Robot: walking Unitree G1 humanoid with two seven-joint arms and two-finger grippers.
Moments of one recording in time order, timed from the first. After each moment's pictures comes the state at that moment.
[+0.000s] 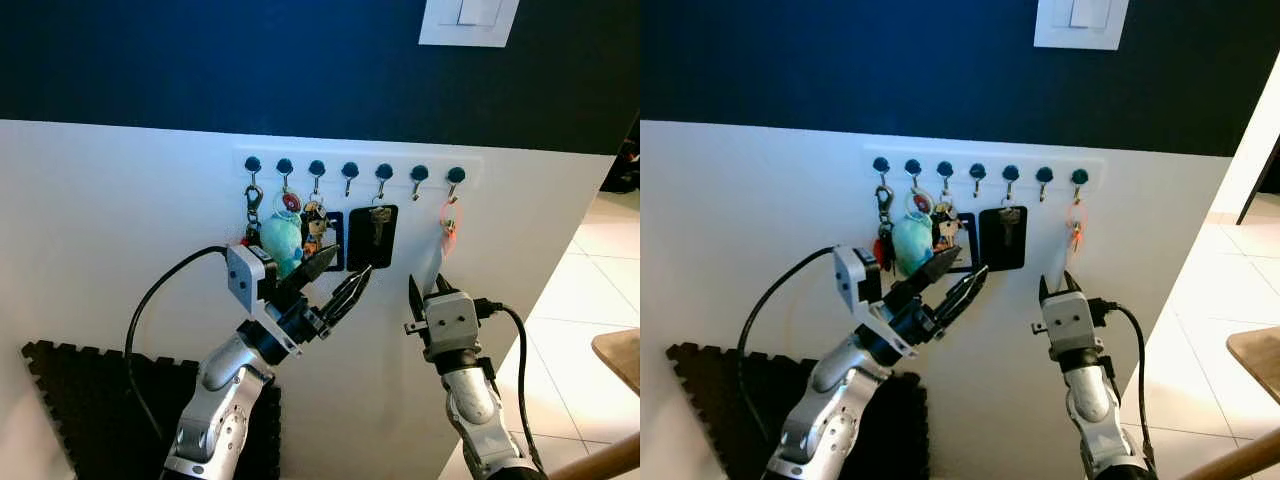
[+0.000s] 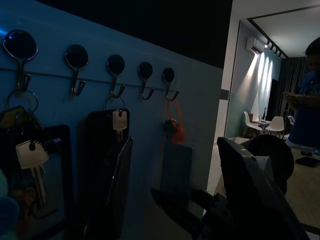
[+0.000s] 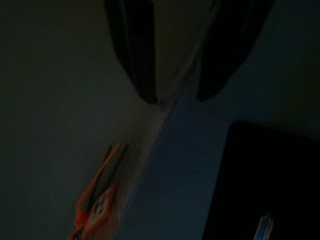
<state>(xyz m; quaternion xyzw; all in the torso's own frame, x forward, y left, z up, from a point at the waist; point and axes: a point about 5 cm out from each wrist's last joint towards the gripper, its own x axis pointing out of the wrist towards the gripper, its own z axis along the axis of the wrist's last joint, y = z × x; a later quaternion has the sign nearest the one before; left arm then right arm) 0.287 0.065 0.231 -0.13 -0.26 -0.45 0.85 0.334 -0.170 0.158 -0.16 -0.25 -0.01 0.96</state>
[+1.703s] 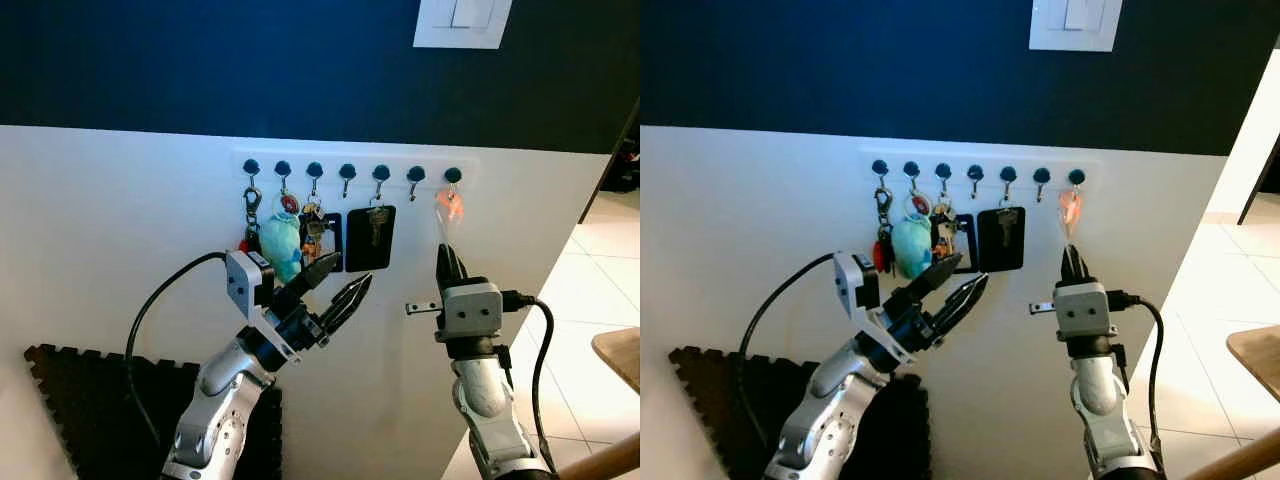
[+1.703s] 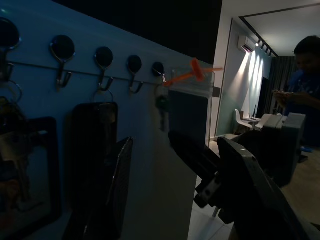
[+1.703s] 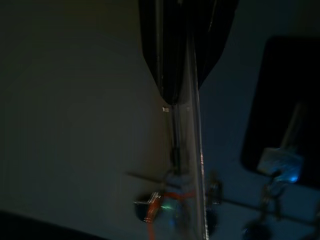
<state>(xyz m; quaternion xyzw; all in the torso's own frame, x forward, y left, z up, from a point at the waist) 0.285 0.067 0.223 -0.13 -0.25 -0.46 0.84 0.318 -0.169 0.198 -0.12 -0.33 -0.06 0.93</state>
